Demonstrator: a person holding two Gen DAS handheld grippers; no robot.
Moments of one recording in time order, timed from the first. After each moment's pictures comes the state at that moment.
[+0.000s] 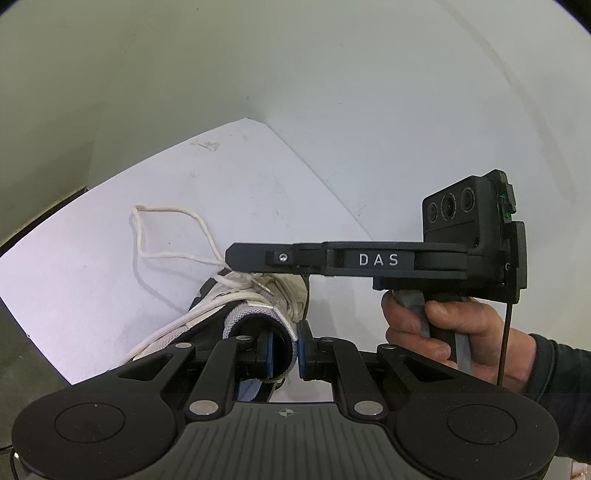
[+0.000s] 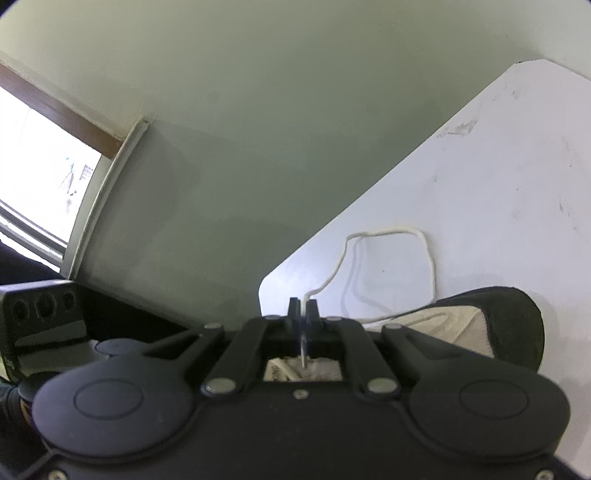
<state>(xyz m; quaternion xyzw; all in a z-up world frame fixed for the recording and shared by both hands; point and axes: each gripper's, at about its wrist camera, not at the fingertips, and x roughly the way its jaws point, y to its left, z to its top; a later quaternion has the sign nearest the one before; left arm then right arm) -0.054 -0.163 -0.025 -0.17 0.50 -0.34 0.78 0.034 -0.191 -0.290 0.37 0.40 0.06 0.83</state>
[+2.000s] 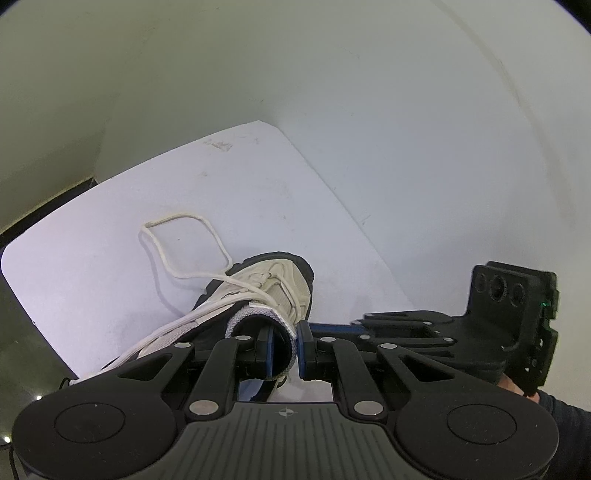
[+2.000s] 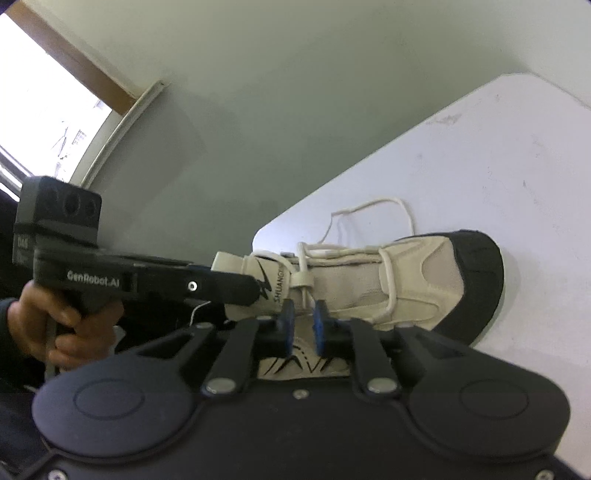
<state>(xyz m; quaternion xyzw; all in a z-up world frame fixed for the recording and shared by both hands) -0.065 -0.136 -0.021 -0.19 0.51 -0.32 0.77 -0.026 -0.167 -0.269 0.30 0.41 0.06 0.86</state>
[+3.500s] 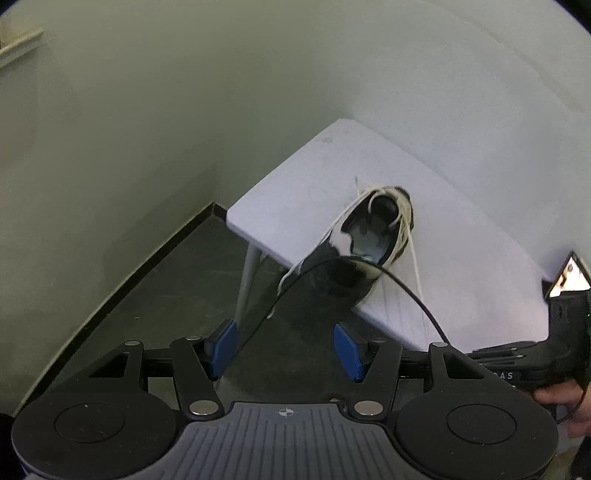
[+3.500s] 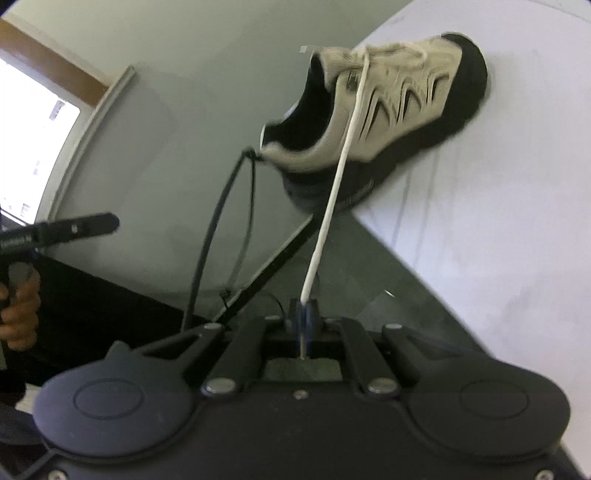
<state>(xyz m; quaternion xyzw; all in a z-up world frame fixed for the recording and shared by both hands) -0.217 0.029 0.064 0.01 0.49 -0.22 0.84 -0.128 0.025 -0.289 0.39 0.43 -0.08 0.81</state>
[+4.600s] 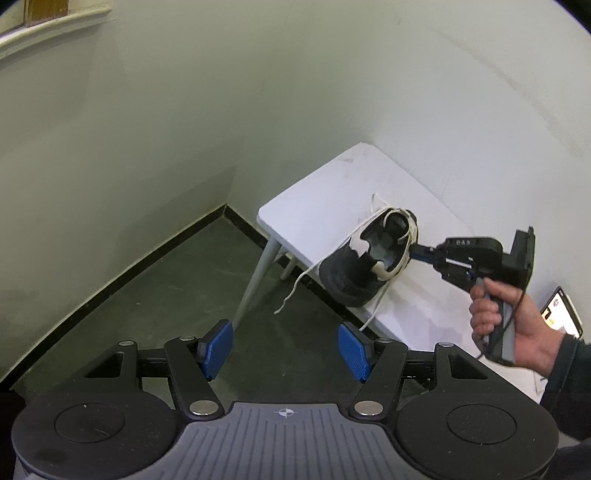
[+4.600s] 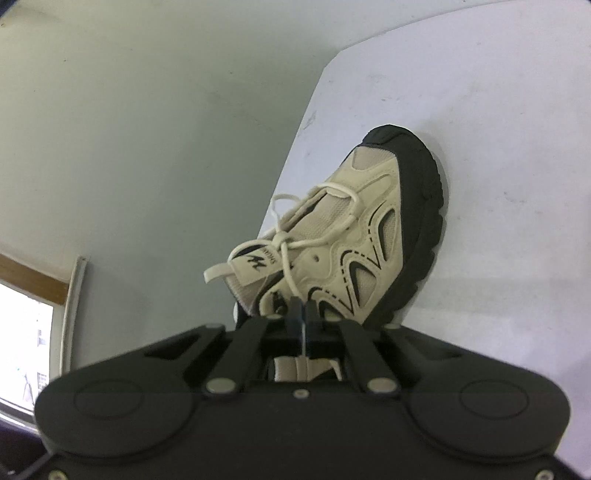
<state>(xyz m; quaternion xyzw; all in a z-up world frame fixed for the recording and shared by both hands) -0.243 0.084 0.080 -0.07 0.48 -0.20 0.85 -0.089 -0.078 -0.302 0.54 0.25 -0.21 0.78</state>
